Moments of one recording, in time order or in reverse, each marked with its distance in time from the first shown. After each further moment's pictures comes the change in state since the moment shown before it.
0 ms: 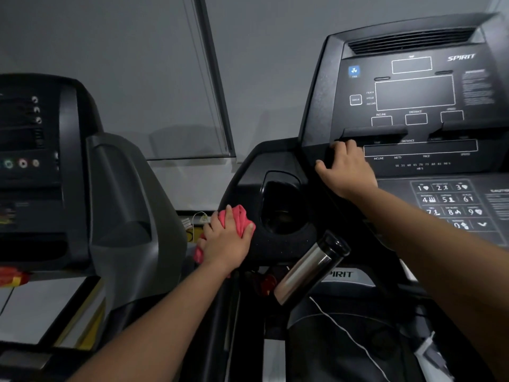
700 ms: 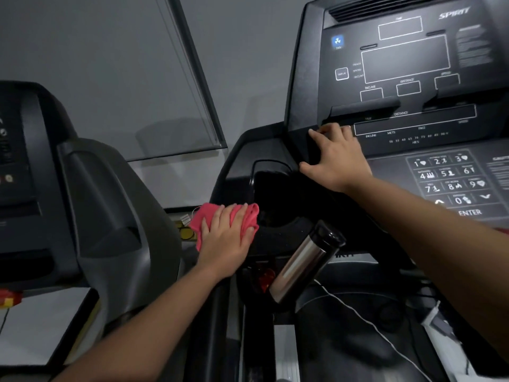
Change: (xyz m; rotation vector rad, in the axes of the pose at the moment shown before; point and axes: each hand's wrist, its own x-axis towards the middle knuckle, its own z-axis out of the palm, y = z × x) left_hand -0.005 -0.006 0.002 0.105 0.034 0.428; right_hand -0.008 0.008 0.006 -0.059 0.043 -0.167
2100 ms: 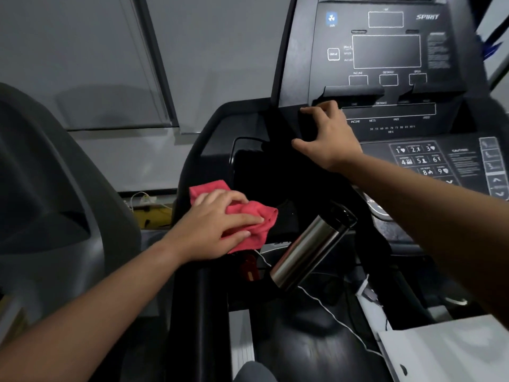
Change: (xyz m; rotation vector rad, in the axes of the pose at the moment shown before) left_hand 0.018 -0.034 -0.005 -0.176 0.087 0.733; right_hand 0.003 -0.010 0.000 0.024 -0.014 0.120
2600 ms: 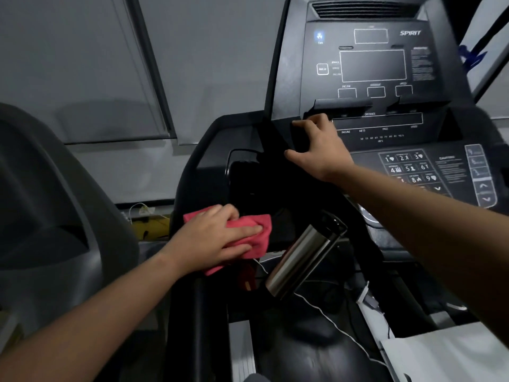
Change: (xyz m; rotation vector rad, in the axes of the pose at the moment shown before) left_hand 0.008 0.006 0.000 0.144 -0.001 0.095; right_hand -0.001 0.003 -0.001 0.028 -0.014 0.000
